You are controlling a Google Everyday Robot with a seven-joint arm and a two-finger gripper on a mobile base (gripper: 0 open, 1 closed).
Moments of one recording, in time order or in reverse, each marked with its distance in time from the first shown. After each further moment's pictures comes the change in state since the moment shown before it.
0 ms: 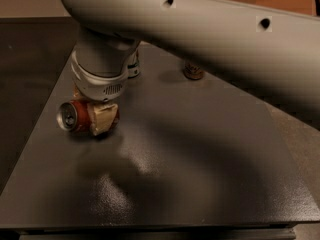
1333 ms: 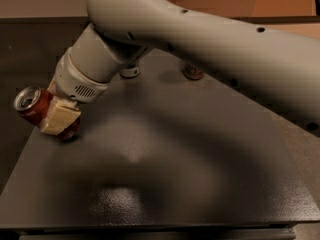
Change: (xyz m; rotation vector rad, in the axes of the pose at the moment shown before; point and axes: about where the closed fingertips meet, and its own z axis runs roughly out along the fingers) arm -0.065 -0.040 0.011 0.061 -0.446 0.426
